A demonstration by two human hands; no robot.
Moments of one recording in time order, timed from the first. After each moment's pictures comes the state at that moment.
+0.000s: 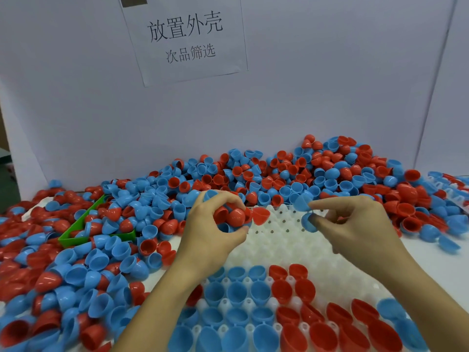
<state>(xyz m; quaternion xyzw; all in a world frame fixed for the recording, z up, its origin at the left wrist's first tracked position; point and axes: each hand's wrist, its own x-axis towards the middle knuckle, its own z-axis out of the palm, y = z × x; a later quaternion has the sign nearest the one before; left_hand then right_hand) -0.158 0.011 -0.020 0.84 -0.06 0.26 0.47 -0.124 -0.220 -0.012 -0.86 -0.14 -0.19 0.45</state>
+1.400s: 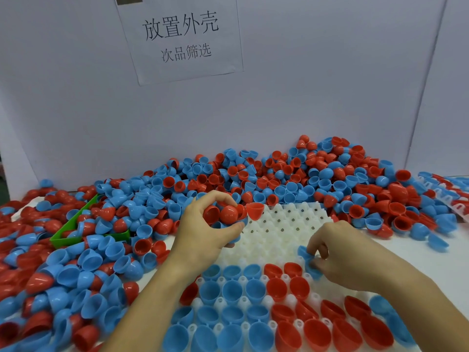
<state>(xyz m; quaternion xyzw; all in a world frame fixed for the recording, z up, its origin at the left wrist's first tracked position) -0.153 0.013 -0.025 0.77 -0.07 0.22 0.60 -0.121 -0.225 -0.023 -0.98 -0.19 0.02 0.12</state>
